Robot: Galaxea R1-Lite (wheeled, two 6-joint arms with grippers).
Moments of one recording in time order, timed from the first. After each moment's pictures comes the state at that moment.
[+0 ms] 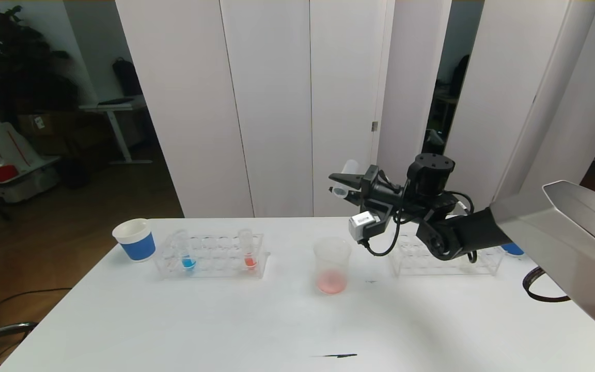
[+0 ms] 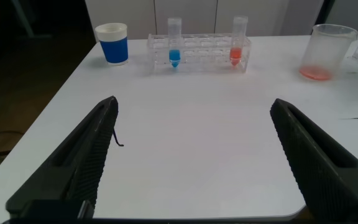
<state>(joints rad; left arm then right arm) 0.00 0.00 0.00 -0.01 -0.01 0.00 0.36 2.42 -1.57 -0.95 0.69 -1.73</state>
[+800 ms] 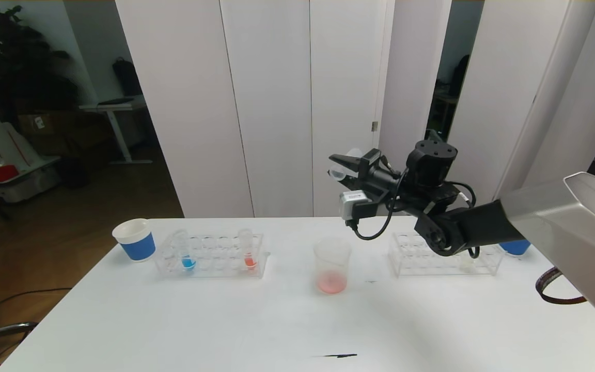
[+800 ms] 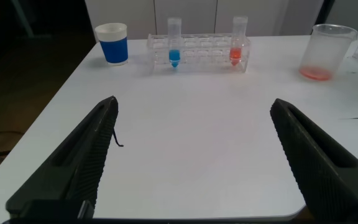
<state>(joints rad) 0.00 0.00 0.00 -0.01 -0.01 0.00 0.41 2.36 -1.56 -0.94 0.51 -1.57</state>
